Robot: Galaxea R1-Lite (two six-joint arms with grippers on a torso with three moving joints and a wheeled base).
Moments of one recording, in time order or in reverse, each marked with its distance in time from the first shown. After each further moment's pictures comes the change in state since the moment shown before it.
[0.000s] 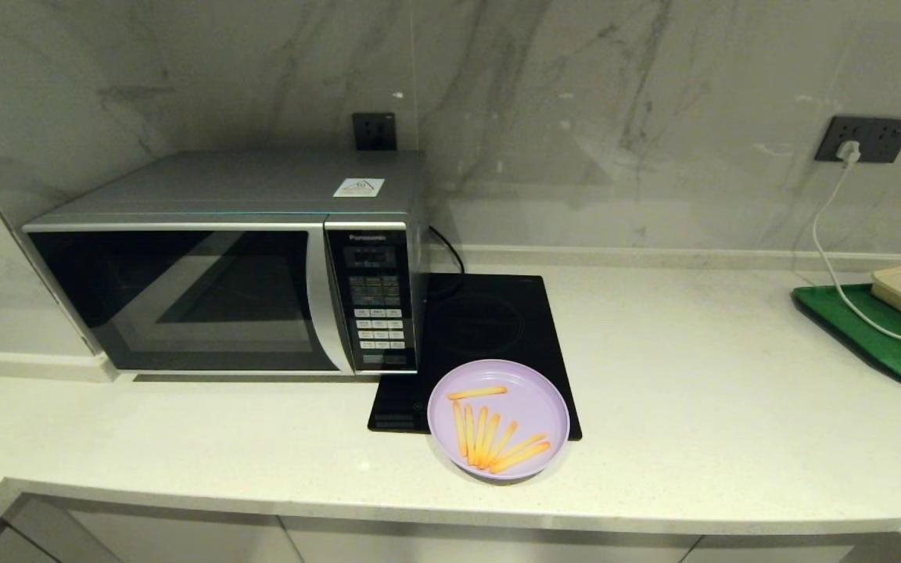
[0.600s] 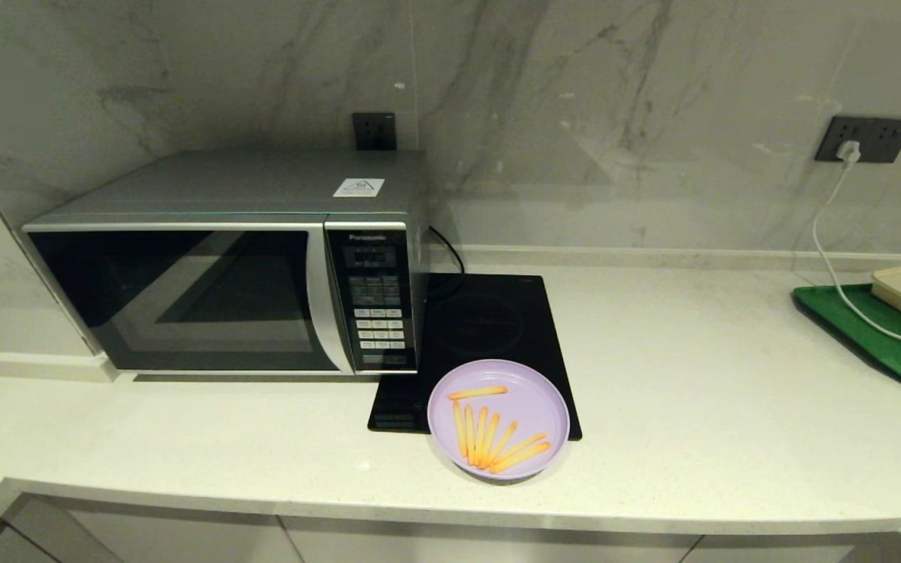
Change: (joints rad) left arm 0.000 0.038 -0.219 0.197 -0.019 0.076; right arm 0.000 0.000 0.000 0.001 0.000 0.000
